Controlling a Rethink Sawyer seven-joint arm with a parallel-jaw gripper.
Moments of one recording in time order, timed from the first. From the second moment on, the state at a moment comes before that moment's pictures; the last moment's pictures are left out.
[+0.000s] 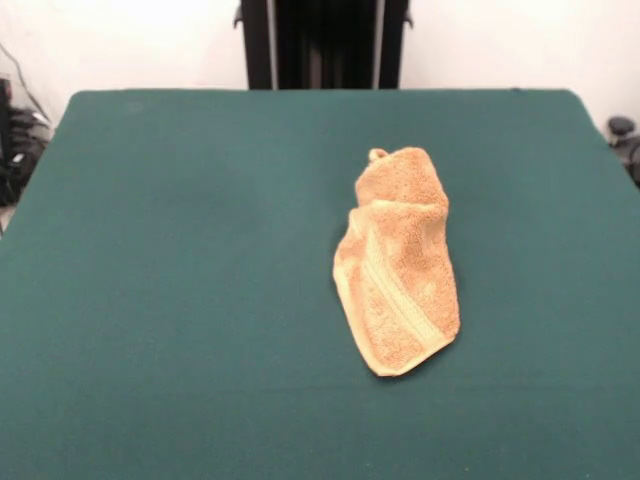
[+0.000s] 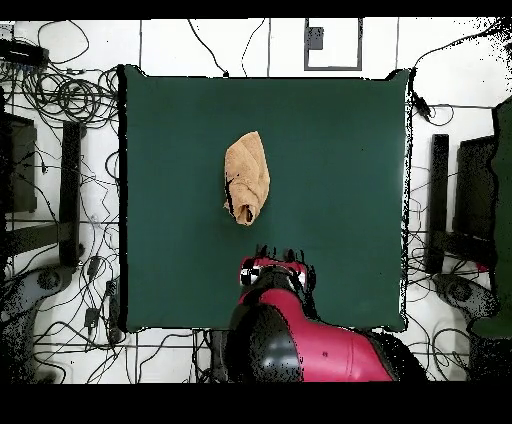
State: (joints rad) arm -0.41 -1.21 0.14 2.28 -0.19 0.13 1.71
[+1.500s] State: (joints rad) arm 0.16 -0.46 -0.26 2.01 0.01 -0.42 1.71
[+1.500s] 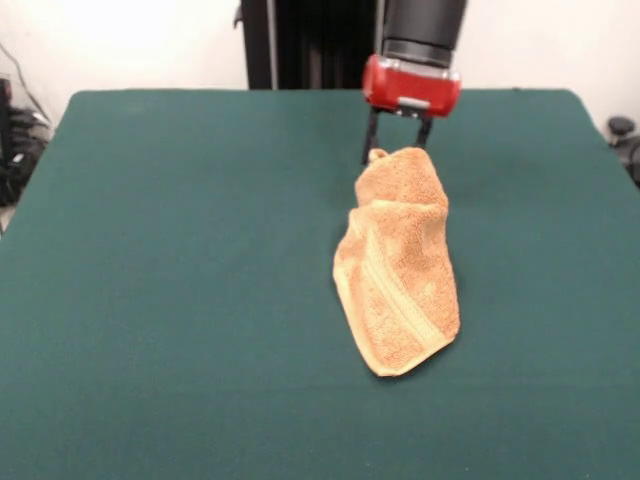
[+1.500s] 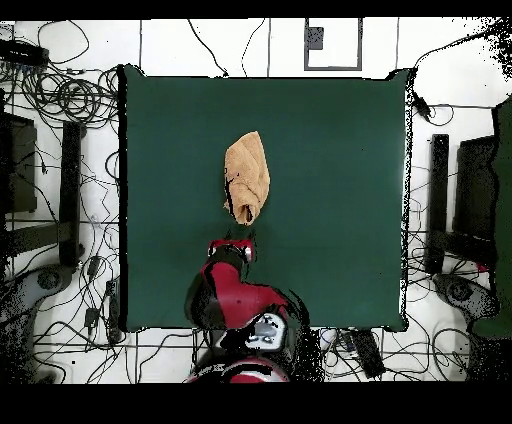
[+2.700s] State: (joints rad) arm 0.42 -0.57 -0.49 2.02 0.37 -0.90 1.71
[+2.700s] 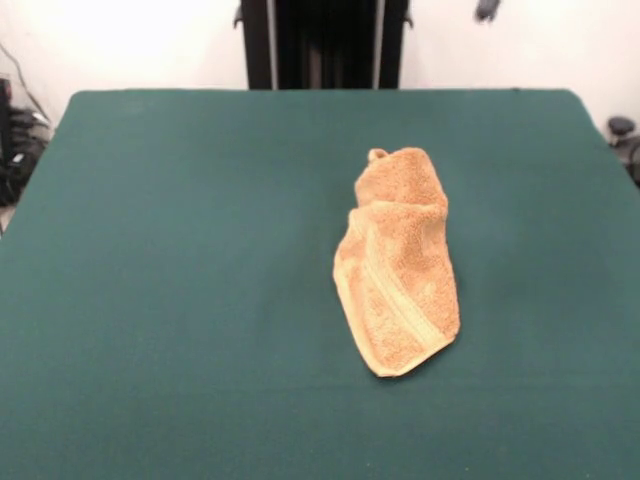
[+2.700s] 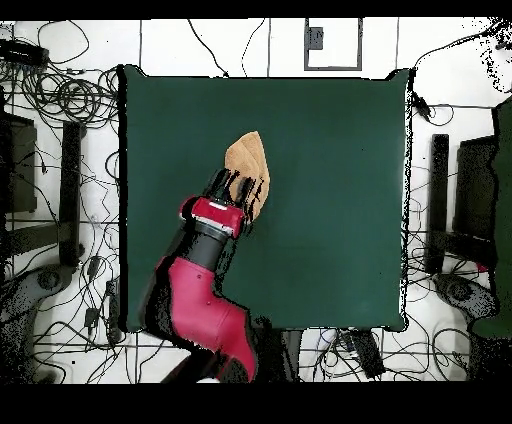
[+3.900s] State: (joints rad) arm 0.22 -0.32 -0.36 2.04 0.20 -1.06 1.71
